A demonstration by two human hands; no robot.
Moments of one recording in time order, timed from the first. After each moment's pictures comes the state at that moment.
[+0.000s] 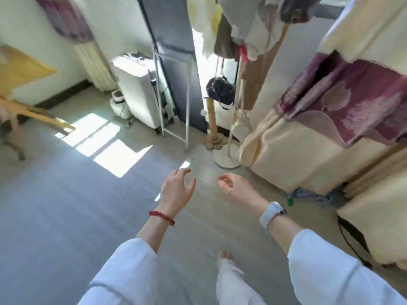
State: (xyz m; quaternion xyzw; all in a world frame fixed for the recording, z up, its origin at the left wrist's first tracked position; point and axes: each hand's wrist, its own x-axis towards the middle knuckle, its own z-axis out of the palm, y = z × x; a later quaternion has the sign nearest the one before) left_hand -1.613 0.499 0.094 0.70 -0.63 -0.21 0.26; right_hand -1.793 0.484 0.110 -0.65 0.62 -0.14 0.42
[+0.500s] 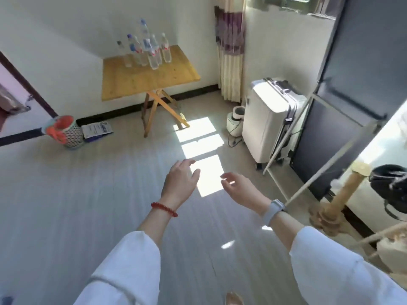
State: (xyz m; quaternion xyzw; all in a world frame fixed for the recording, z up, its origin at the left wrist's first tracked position) left_hand -1.237 0.312 0.142 0.85 -0.40 -0.10 0.32; right_hand -1.377 0.196 0.126 -0.84 0.34 -0.05 0.41
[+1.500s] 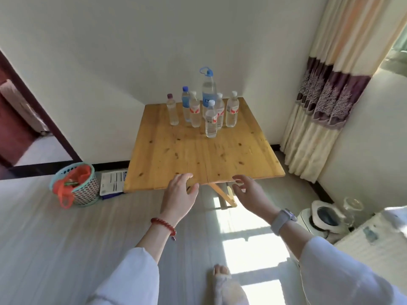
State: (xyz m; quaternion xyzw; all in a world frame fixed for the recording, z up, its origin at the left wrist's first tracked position) left_hand -0.496 0.000 0.129 0.89 -0.29 -0.02 0.35; right_hand -0.605 -0.174 0.130 -0.88 0.24 -0.10 0.39
